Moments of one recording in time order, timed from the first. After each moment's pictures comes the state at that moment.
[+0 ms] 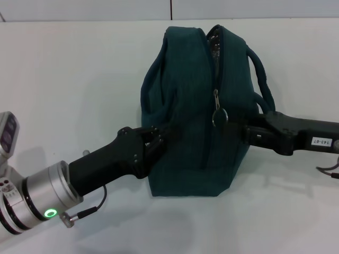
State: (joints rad) left arm -0.43 -2.10 1.15 0.07 1.19 1.71 -1.01; right arm 0.59 2.02 -0.95 -0.35 -1.59 -1.77 1.53
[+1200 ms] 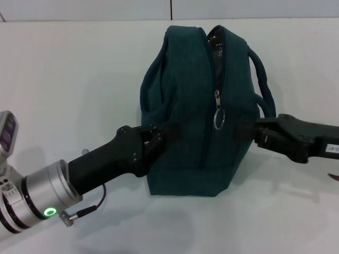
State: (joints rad) left arm -0.44 -2.10 1.15 0.07 1.19 1.71 -1.01; right arm 0.56 2.02 -0.93 -0.36 -1.59 -1.82 1.50
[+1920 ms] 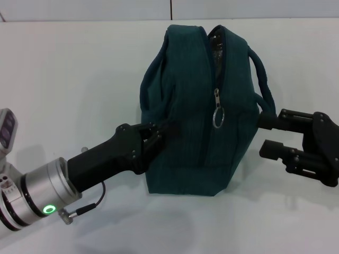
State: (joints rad) left arm -0.44 -2.10 1.15 0.08 1.19 1.71 -1.03; right arm 0.45 2.02 -0.93 -0.42 -1.51 -1.95 1.16
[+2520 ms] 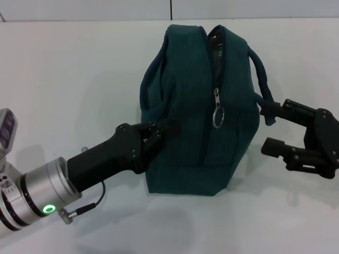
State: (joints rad) left arm -0.44 -2.10 1.15 0.08 1.19 1.71 -1.03; right arm 0.43 2.02 -0.93 -0.40 -1.49 -1.90 1.15
